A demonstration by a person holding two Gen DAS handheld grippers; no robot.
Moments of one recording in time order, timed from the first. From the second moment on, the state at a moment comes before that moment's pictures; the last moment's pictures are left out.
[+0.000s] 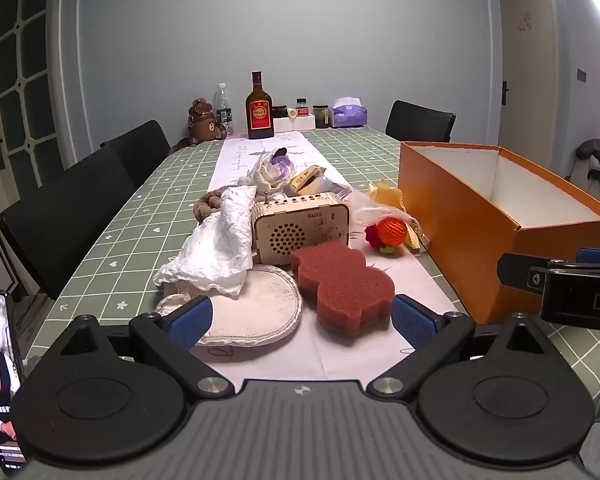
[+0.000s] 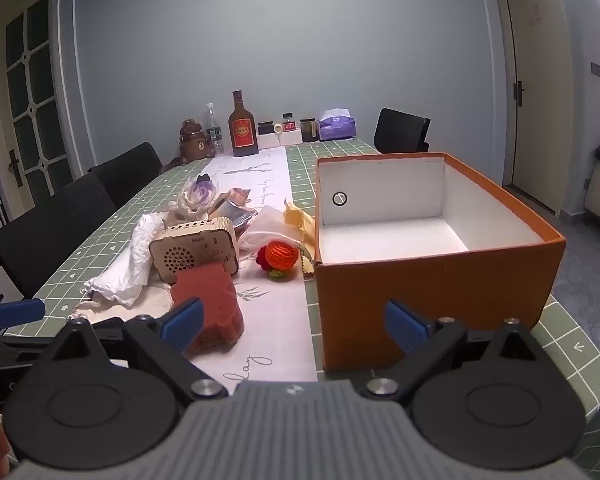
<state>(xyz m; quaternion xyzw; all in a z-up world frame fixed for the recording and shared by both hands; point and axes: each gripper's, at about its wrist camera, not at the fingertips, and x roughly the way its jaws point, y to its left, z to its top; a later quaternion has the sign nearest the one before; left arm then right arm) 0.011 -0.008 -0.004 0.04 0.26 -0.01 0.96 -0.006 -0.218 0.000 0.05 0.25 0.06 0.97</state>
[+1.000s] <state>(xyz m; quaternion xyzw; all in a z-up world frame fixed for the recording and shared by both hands) 0.015 -0.008 -0.006 0.03 0.26 -0.01 0.97 -0.003 -0.216 -0.001 0.05 0.26 0.05 0.96</state>
